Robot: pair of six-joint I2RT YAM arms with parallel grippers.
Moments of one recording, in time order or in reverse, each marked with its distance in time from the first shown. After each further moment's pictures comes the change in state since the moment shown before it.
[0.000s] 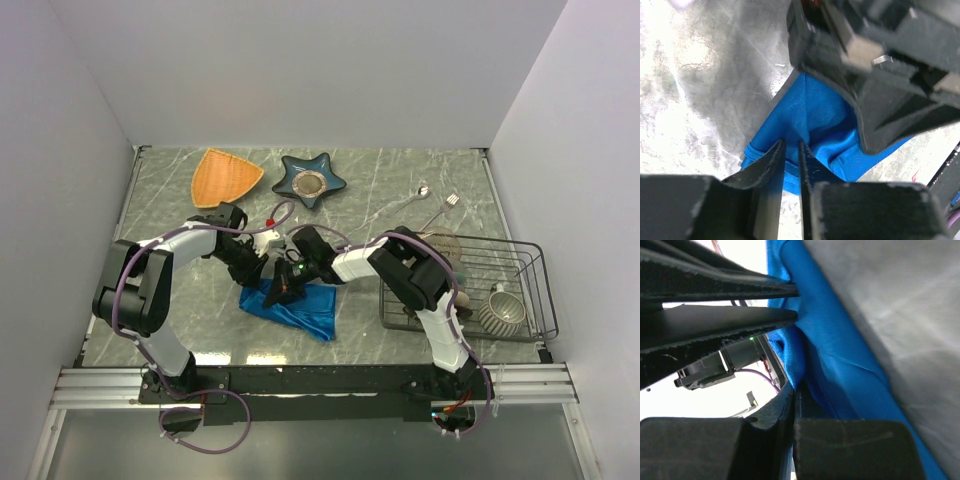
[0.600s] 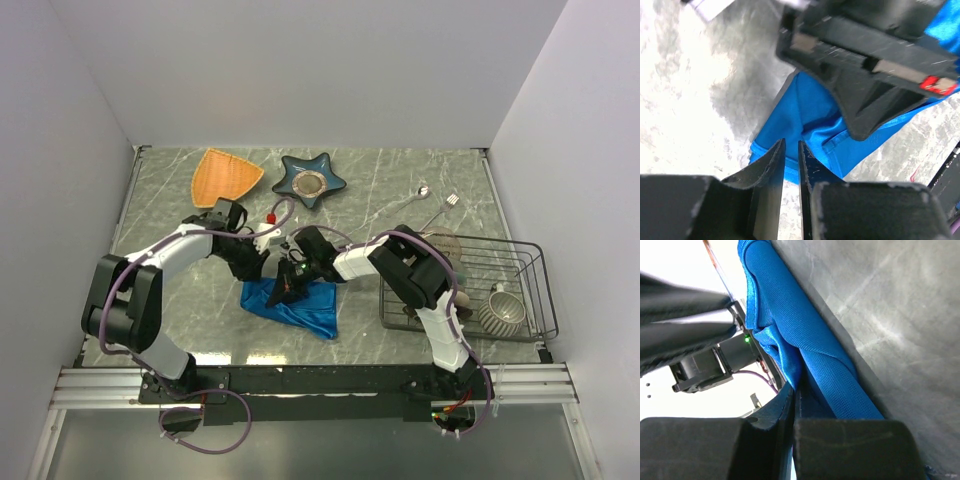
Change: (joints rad) left arm -0.015 -0.097 0.000 0.005 -0.016 -0.001; right arm -0.019 0.008 0.000 -0.042 0.000 -0.005
